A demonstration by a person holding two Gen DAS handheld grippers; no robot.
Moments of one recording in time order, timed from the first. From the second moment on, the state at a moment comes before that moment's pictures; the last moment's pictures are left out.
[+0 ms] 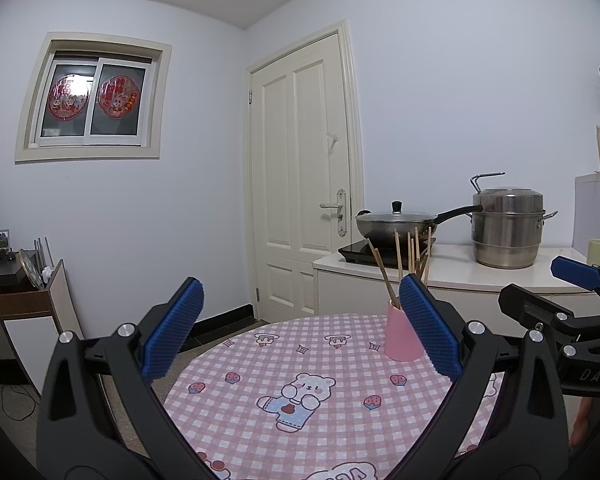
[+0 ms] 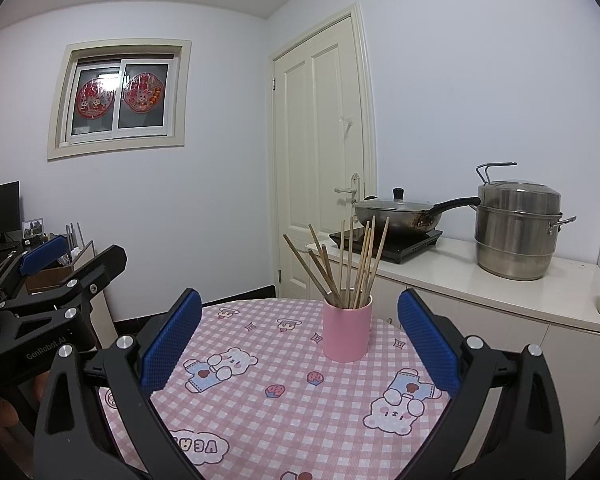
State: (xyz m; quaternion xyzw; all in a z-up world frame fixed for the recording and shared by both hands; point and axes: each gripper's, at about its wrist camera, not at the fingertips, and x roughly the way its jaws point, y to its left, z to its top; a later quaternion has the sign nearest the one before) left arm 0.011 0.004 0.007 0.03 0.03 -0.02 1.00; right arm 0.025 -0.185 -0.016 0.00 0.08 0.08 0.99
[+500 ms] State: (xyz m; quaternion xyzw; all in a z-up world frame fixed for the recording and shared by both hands) left arm 0.011 0.003 0.006 0.03 0.03 -0.02 1.00; right arm 0.026 -0.184 -0.018 0.00 0.08 0.08 0.99
